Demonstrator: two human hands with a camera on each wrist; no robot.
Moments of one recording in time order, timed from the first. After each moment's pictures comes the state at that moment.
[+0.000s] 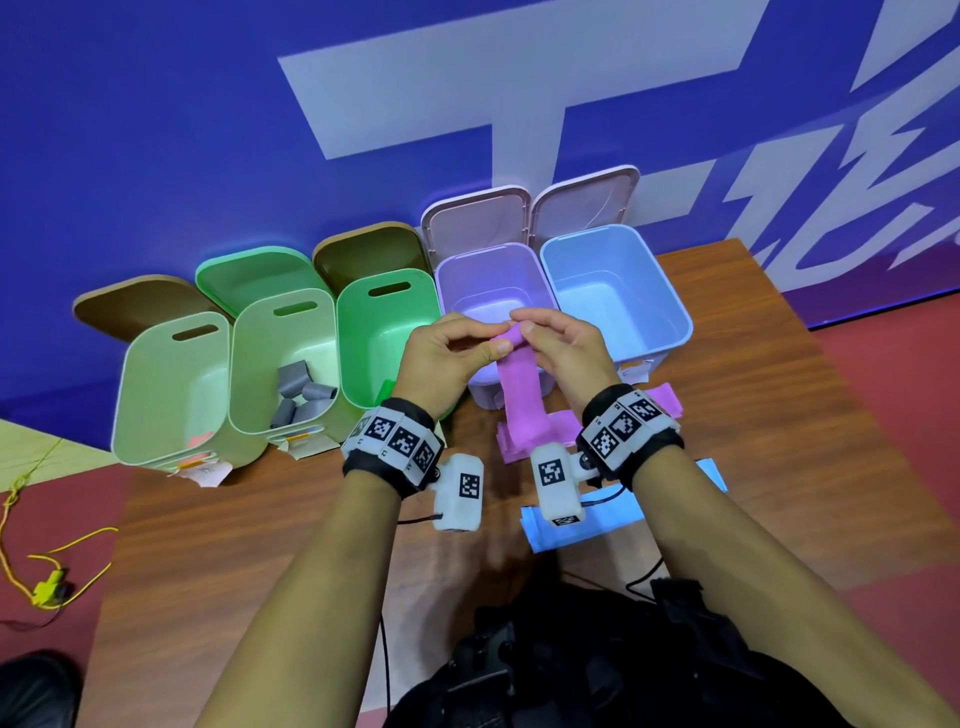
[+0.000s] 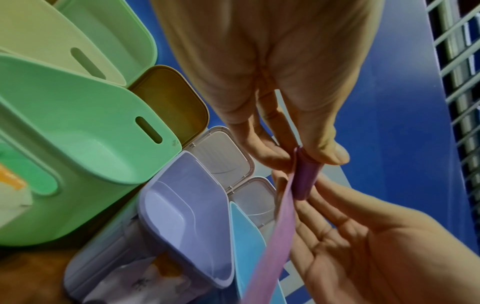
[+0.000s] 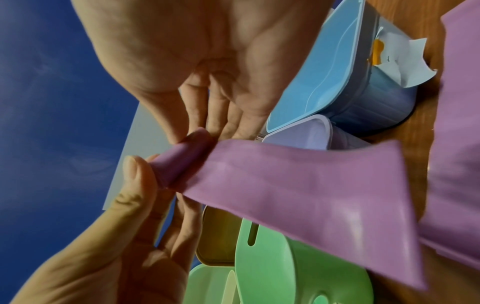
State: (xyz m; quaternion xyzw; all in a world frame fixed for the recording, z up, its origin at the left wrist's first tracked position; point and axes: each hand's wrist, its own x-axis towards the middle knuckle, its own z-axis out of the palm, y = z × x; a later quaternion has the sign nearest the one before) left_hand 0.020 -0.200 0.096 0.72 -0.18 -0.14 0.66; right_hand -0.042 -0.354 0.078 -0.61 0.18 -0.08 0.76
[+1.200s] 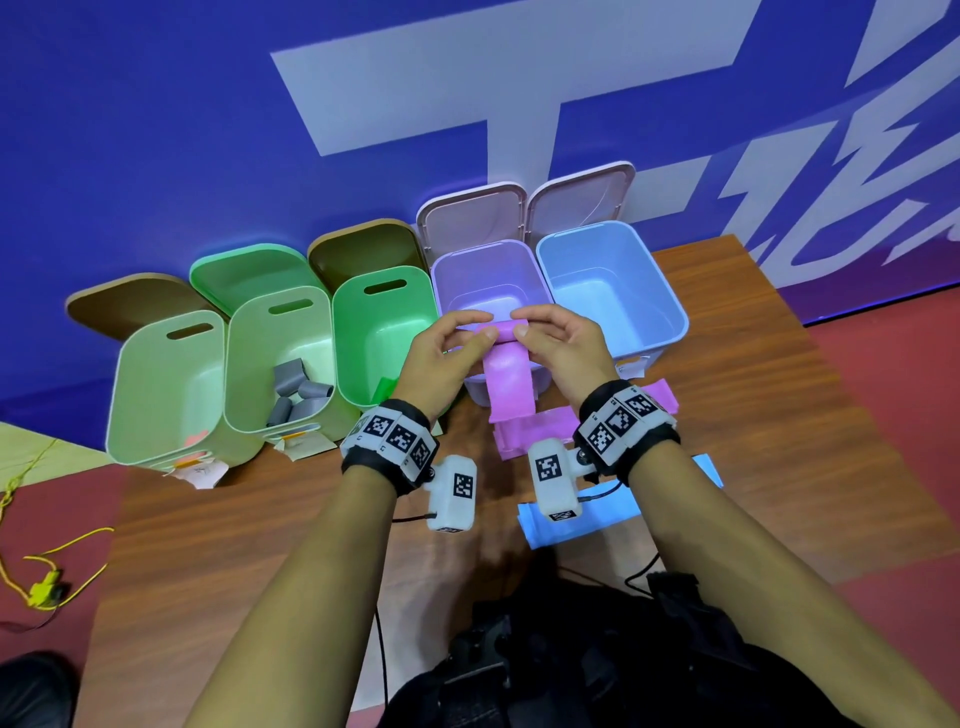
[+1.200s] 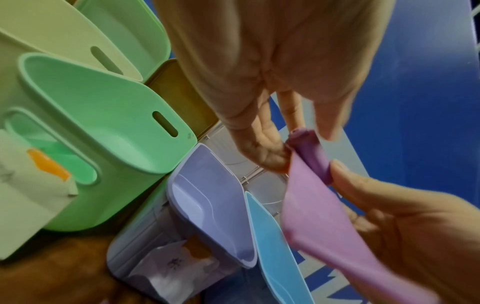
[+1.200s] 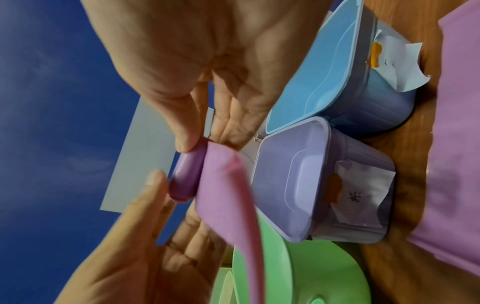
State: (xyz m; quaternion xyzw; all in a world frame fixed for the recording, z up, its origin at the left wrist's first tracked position) left_hand 0.024 -0.199 0.081 0.73 -0.14 -0.18 0.65; right_hand -0.044 -0.355 0.079 -0.64 0.18 -0.10 0.74
